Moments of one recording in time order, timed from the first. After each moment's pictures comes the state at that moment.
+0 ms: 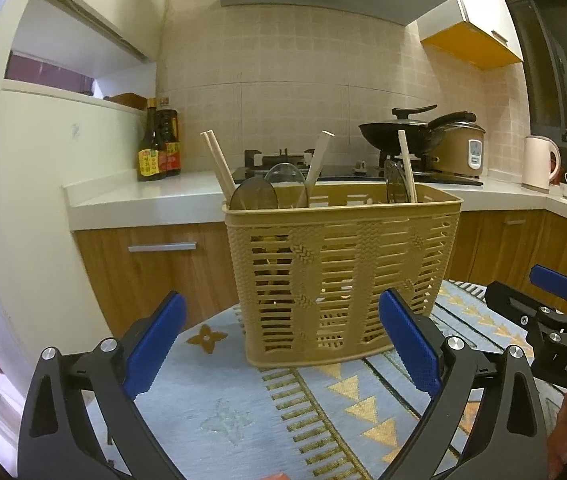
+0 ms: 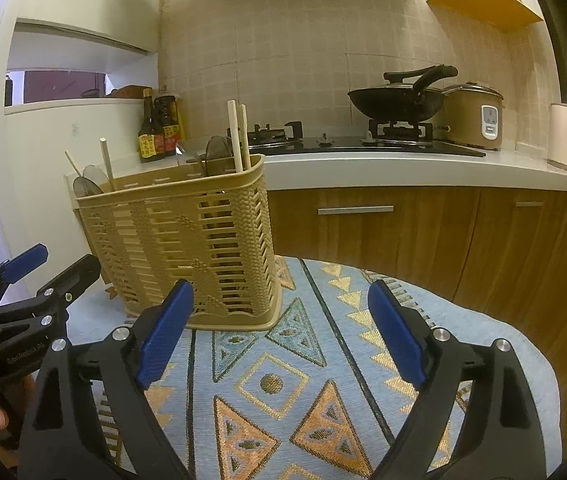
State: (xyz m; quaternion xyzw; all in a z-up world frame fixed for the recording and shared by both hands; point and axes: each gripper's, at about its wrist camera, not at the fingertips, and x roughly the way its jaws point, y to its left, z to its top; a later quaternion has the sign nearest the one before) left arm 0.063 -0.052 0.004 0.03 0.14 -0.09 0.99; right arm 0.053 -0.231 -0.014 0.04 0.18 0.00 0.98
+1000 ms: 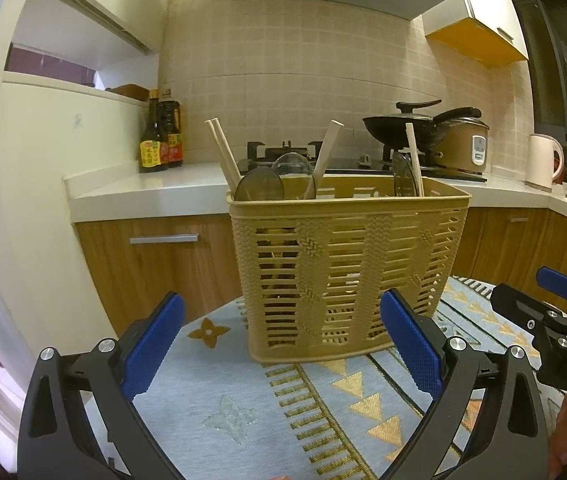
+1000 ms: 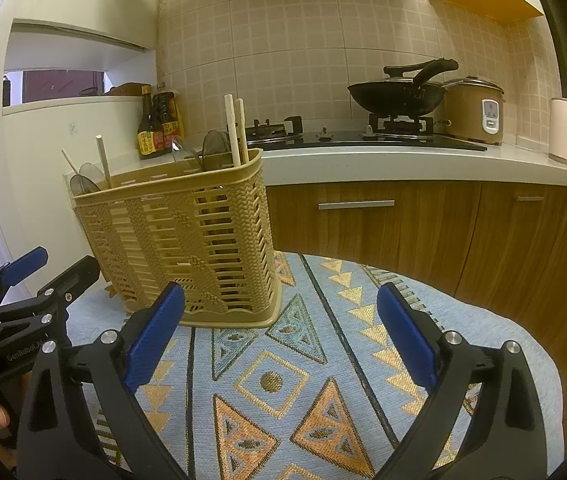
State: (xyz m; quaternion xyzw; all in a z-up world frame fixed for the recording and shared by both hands) left arm 0.068 -0.051 0.001 0.03 0.16 -0.09 0.98; right arm 0.056 -0.233 -0.016 0.04 0.19 0.01 0.98
